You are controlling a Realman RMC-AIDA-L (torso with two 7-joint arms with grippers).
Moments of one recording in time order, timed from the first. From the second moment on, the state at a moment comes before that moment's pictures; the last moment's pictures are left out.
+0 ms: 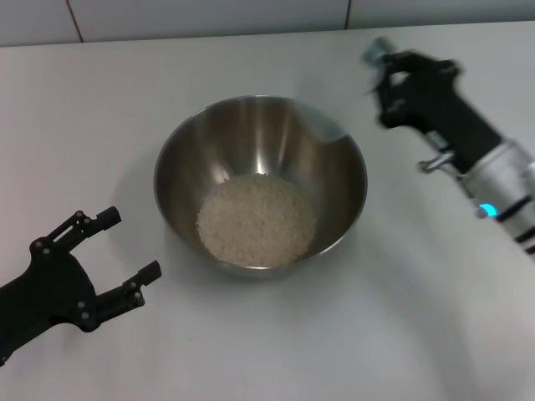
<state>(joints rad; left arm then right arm) -0.23 -2.05 0.71 0.32 1.66 1.69 -0.62 0.54 2.08 0.38 0.15 -2.15 -1.40 0.25</state>
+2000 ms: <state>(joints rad) -0.22 -2.05 0.71 0.31 1.66 1.75 -0.63 0.46 2.09 0.54 0.11 -2.16 -1.05 0.21</state>
